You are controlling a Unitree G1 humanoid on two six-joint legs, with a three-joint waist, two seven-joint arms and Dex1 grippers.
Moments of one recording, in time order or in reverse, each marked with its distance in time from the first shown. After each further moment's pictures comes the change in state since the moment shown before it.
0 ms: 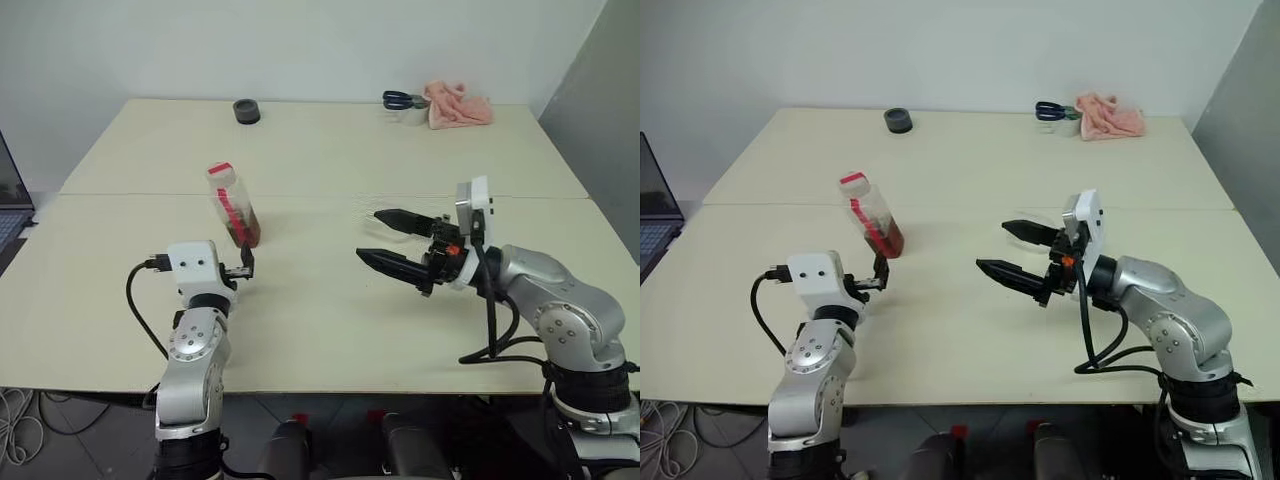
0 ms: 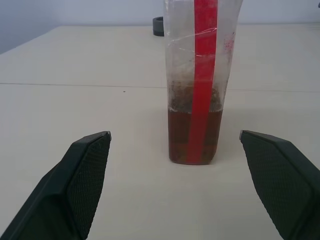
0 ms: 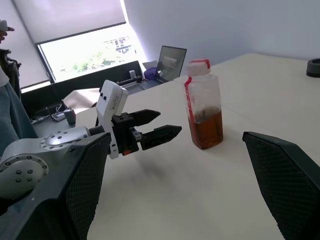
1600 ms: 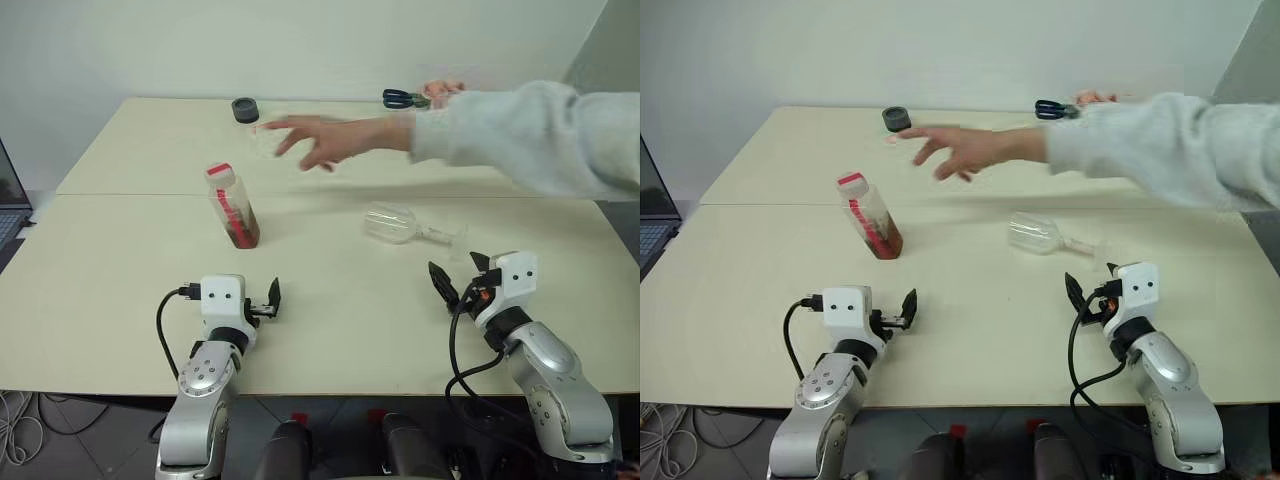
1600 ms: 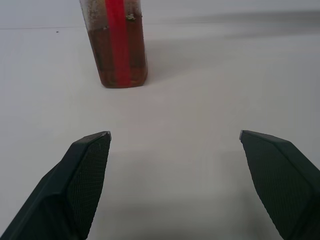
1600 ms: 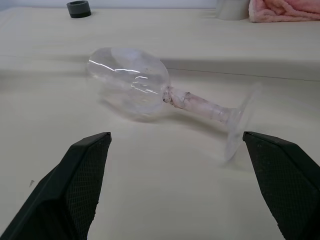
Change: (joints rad) left arm 0.202 -0.001 -0.113 -0.127 -0.020 0.081 -0.103; right arm 0.484 0.200 -0.103 -0.073 -0.501 -0.244 -0.454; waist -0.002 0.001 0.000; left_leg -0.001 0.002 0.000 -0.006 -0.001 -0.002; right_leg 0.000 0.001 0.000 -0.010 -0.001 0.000
